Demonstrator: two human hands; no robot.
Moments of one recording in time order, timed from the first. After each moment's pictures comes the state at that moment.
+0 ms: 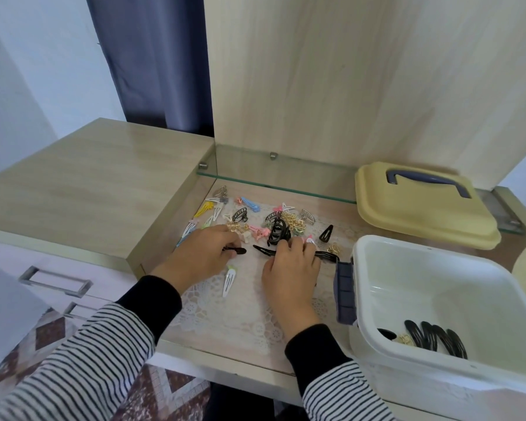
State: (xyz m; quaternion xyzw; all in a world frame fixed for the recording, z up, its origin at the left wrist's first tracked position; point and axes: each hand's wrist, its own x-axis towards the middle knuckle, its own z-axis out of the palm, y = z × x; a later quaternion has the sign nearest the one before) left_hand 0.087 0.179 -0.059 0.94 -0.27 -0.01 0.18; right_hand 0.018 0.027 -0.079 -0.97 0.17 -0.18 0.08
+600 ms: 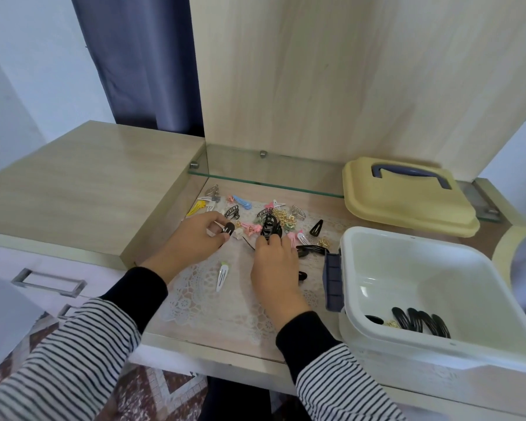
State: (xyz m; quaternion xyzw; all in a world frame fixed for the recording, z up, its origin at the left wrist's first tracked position) left_hand 0.084 0.174 -0.039 0.90 -0.12 -0.06 0.40; right_hand 0.007 0.031 -0.050 -0.99 0.06 -0.07 0.08
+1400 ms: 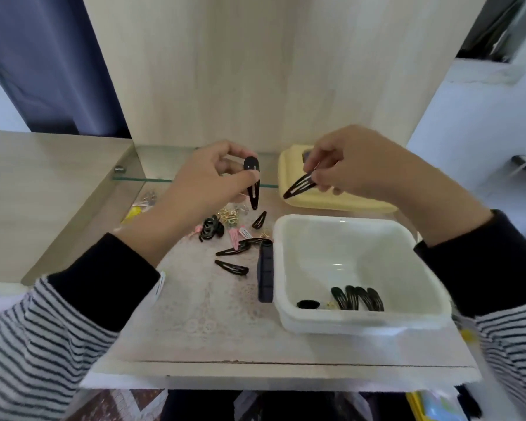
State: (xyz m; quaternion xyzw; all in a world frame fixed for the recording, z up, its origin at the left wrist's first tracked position) left_hand 0.026 0.050 0.087 0.77 -0.20 -0.09 0.60; right_hand -0.045 -0.135 0.139 -0.96 0.06 -0.05 0.26
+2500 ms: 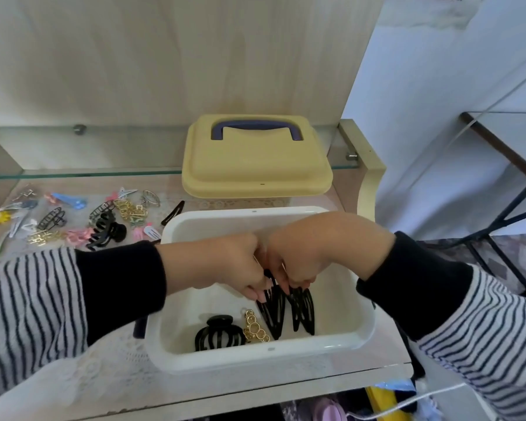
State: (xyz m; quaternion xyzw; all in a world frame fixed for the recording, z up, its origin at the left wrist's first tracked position) left_hand -0.002 -0.105 -0.010 0.79 -0.24 -0.50 0.27; right_hand -0.052 -0.213 0.042 -0.89 -0.03 0.45 0.07
